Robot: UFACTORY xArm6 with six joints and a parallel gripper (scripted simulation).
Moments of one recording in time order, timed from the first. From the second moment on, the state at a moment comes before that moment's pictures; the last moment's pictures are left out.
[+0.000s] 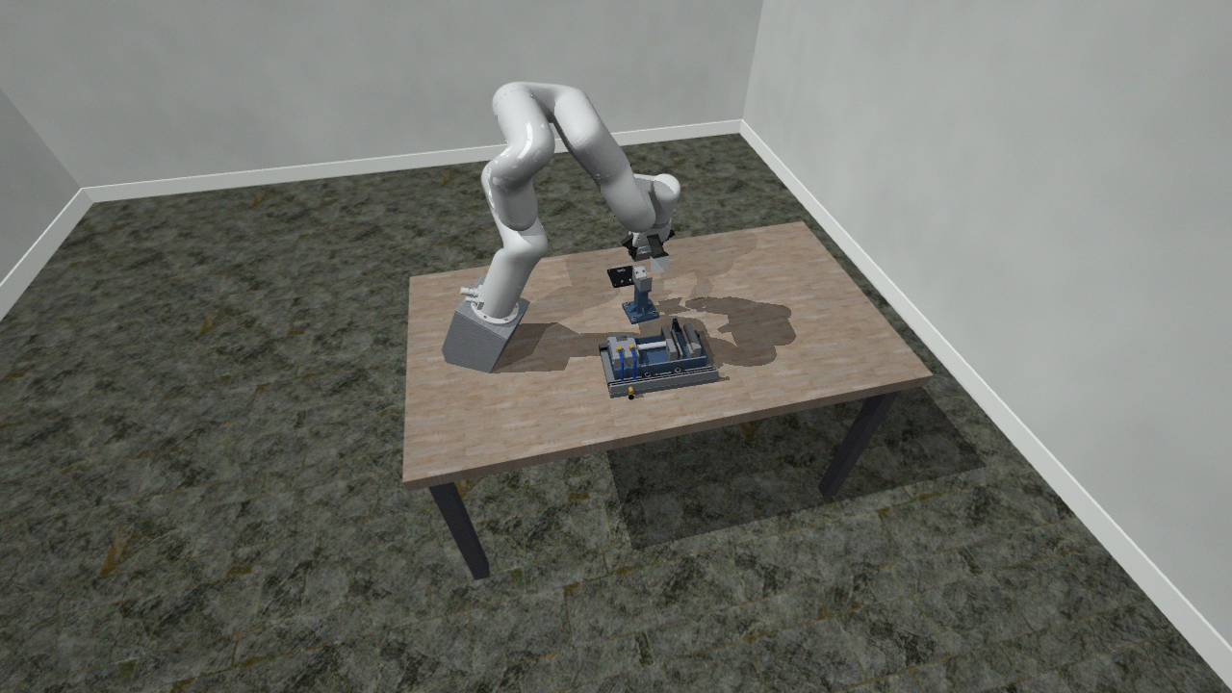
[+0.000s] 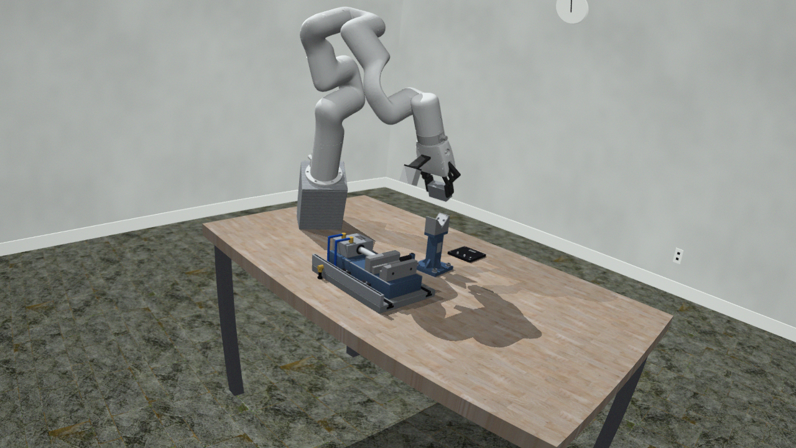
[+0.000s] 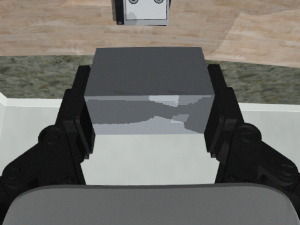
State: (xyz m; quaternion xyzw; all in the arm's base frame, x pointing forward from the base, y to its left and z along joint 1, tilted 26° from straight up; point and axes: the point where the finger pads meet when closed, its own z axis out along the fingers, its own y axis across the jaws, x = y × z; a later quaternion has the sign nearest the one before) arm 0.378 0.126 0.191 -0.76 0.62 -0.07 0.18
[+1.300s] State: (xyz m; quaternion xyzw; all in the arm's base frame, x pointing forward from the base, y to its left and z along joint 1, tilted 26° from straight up) arm 0.379 0.123 0.190 -0.77 0.58 0.06 0.27
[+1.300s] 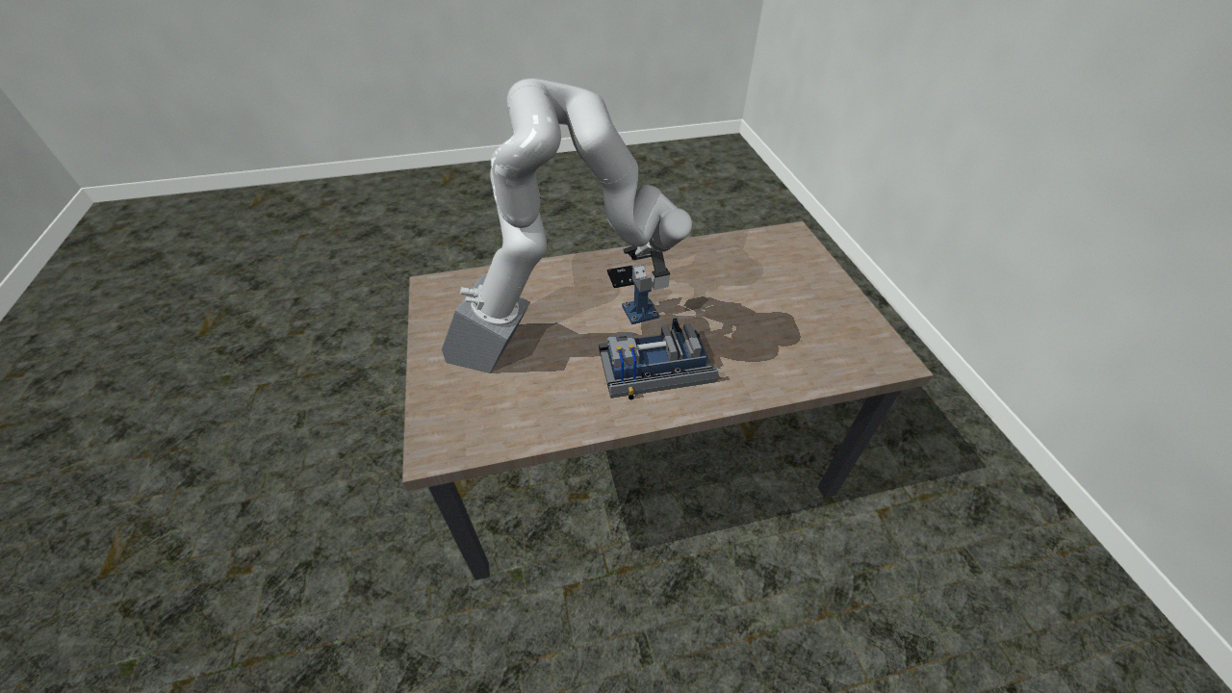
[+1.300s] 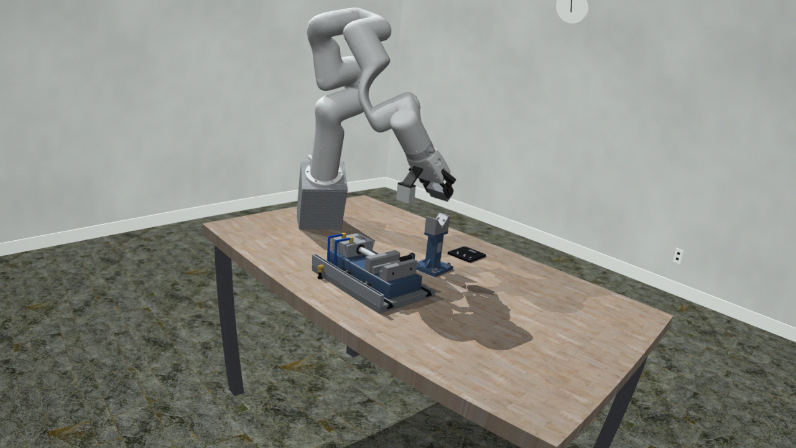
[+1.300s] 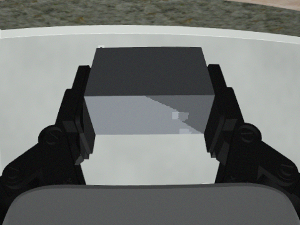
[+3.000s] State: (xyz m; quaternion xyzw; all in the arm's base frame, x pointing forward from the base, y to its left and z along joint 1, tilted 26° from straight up) arm 0.379 0.122 0.189 -0.76 0.57 0.08 0.29
